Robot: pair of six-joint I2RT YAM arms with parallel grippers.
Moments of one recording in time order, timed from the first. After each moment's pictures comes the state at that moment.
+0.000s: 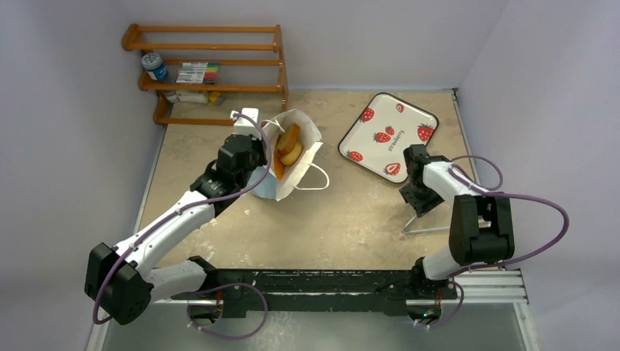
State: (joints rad) left arm -0.58 1.13 0.87 -0.01 -0.38 -0.23; right arm 0.07 1.51 0.88 -0.87 0.43 1.15
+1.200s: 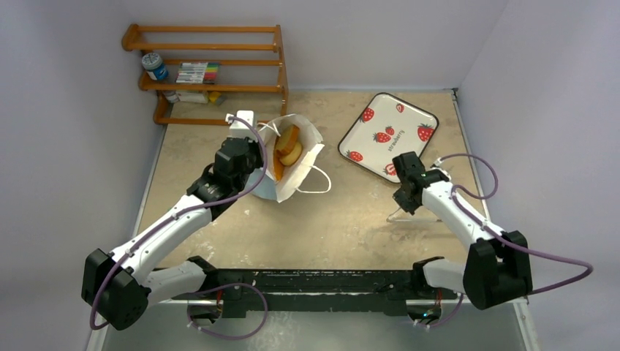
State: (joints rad) left arm -0.58 1.09 0.84 -0.02 -0.41 -0.25; right arm 0.24 1.25 0.77 -0.83 0.41 1.17
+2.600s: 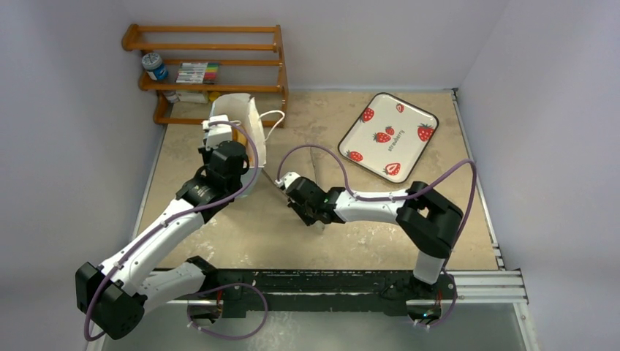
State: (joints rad) left arm -0.56 1.02 0.88 -0.33 -0.96 -0.22; right arm 1.04 1.78 1.06 -0.27 0.21 0.19
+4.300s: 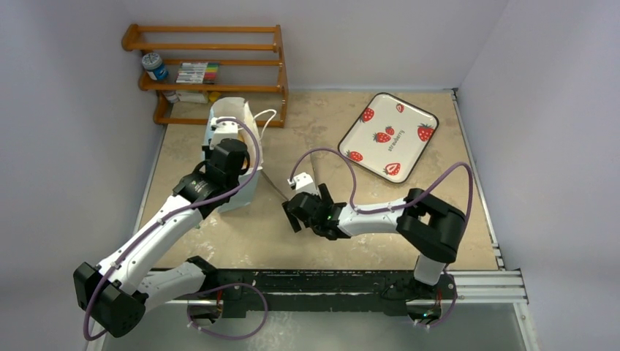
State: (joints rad) left arm -0.56 1.04 0.96 -0.54 -0.83 -0.19; right arm 1.13 1.74 0.90 -0.06 0.56 0.44
